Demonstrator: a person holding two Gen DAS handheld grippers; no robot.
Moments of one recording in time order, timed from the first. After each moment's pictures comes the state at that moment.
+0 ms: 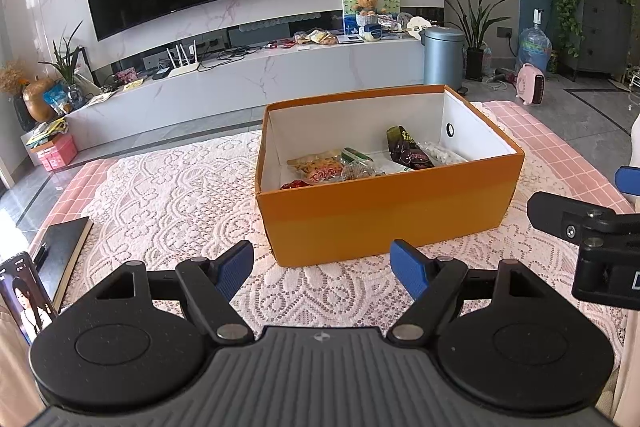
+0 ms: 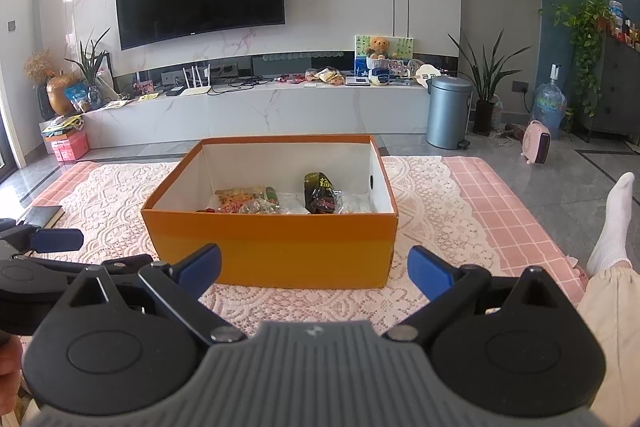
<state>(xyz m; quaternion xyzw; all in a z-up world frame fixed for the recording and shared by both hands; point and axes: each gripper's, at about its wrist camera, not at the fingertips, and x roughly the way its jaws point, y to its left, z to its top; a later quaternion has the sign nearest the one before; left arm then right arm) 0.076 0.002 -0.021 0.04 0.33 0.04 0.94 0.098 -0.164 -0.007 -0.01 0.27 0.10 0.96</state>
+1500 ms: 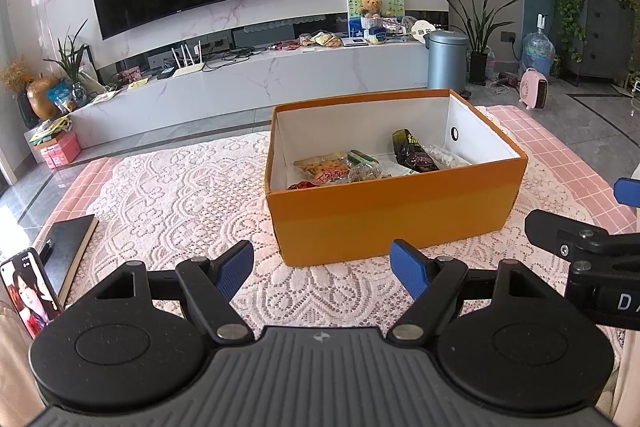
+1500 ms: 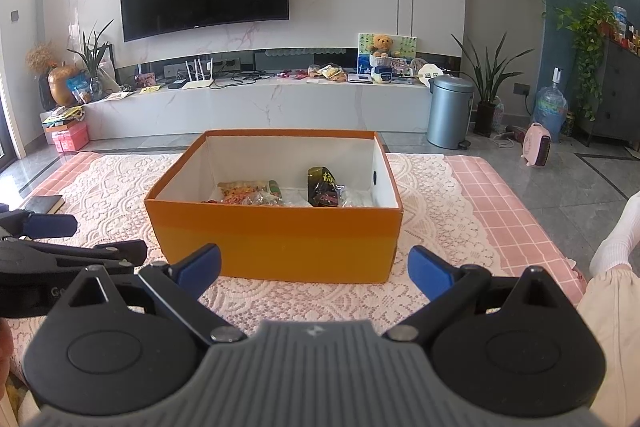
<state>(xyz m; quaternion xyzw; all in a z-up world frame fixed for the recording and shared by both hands) 0.072 0.007 -0.015 0.03 0.33 0.05 0.94 0.094 -0.160 -0.009 -0.02 0.28 0.10 0.96</state>
